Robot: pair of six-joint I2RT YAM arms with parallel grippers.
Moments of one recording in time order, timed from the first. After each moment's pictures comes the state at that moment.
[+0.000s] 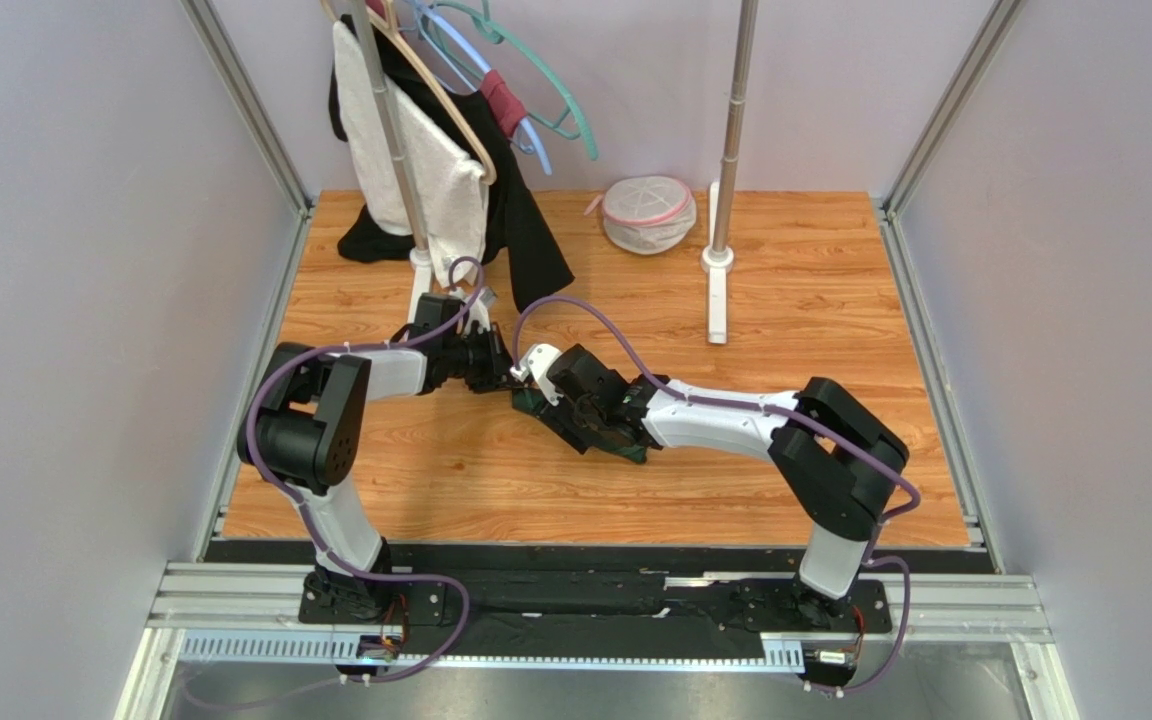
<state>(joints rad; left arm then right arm) -0.25 1.77 0.83 0.10 0.57 -0.47 0.96 1.77 1.09 -0.21 0.15 -0.09</state>
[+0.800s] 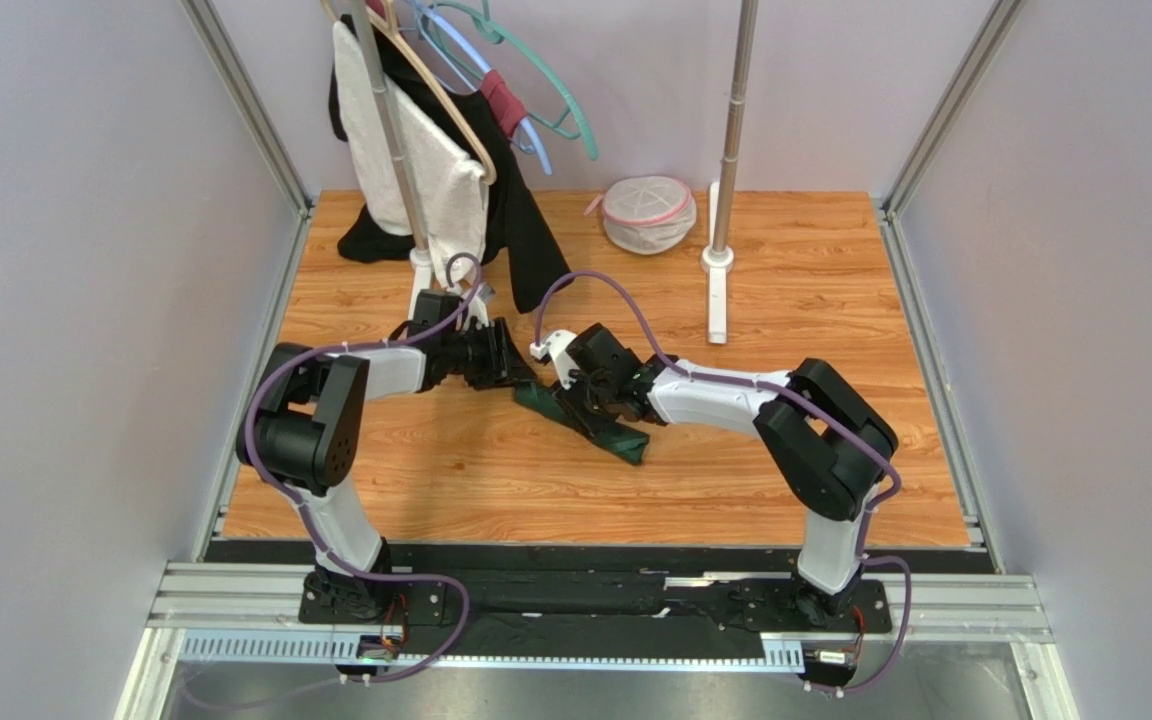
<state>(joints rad) -0.25 1.77 0.85 0.10 0.56 -0.48 0.84 1.85 1.11 -0.20 -0.07 -0.03</state>
